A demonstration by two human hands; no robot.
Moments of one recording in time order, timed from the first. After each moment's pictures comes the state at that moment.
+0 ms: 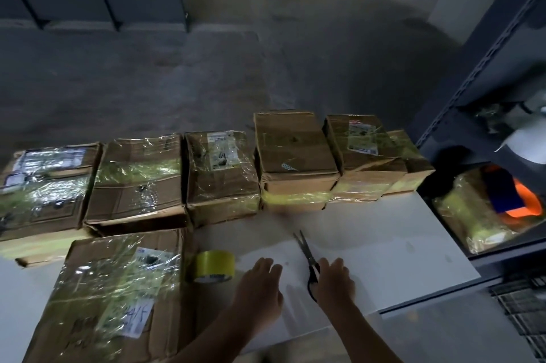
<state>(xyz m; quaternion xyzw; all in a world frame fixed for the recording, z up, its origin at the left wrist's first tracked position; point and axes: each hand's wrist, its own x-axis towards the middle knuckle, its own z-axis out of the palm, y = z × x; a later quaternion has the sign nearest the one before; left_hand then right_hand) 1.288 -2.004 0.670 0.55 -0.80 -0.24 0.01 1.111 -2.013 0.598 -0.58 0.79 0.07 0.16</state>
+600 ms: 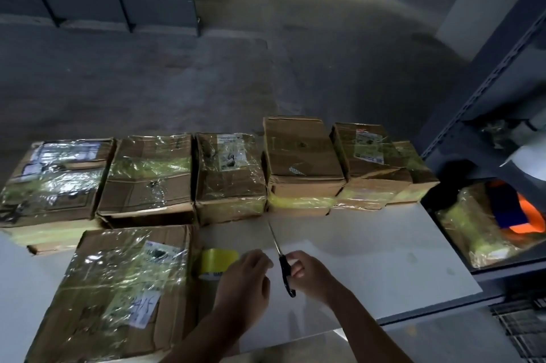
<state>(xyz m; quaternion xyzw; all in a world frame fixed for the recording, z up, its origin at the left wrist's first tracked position) 1.322 -2.000 0.679 0.53 -0.80 -0.15 0.24 1.133 -2.036 0.636 -0.58 0.62 -0.12 0.51</state>
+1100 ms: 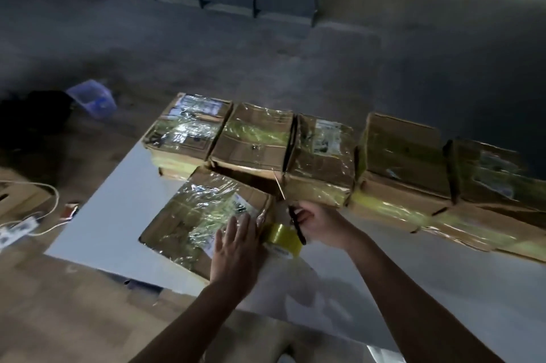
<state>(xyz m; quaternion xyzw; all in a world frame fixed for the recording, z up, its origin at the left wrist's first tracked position) 1.424 -1.949 0.649 0.76 -0.65 -0.04 0.02 1.254 -2.097 0.691 -0.76 0.40 -0.09 0.51</state>
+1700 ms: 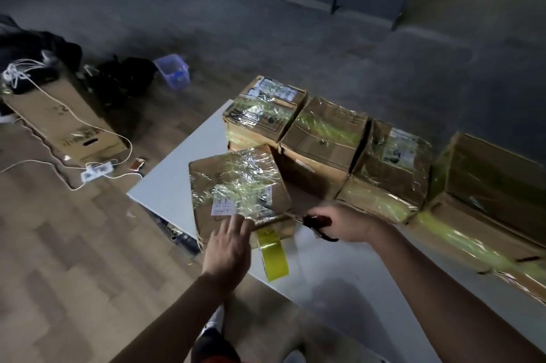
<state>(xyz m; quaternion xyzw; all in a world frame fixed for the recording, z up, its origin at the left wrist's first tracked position) 1.488 -1.870 0.654 0.81 -0.55 0.09 0.18 1.327 -2.089 0.705 -0.87 0.23 0.14 0.42</state>
